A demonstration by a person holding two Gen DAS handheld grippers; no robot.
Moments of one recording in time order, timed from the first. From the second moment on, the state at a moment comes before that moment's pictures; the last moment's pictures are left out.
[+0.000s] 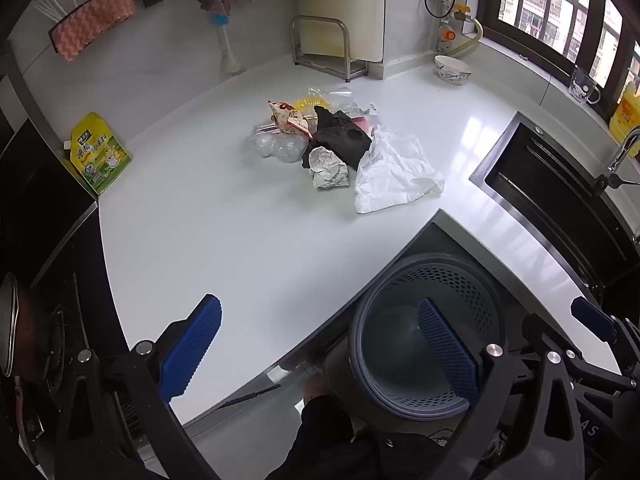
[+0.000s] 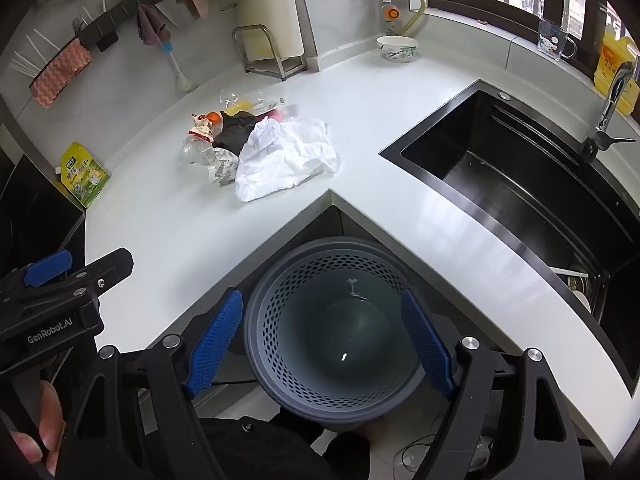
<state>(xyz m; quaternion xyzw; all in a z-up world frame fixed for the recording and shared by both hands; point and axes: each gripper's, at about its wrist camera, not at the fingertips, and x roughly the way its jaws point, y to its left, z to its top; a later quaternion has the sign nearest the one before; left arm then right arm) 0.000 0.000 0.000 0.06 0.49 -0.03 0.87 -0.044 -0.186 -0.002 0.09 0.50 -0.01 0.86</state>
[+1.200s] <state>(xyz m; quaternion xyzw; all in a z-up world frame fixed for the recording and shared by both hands) -0.001 0.000 0.004 0.06 0.49 -0.03 0.87 -0.044 -0.184 0.003 0.09 0.49 -0.01 0.87</state>
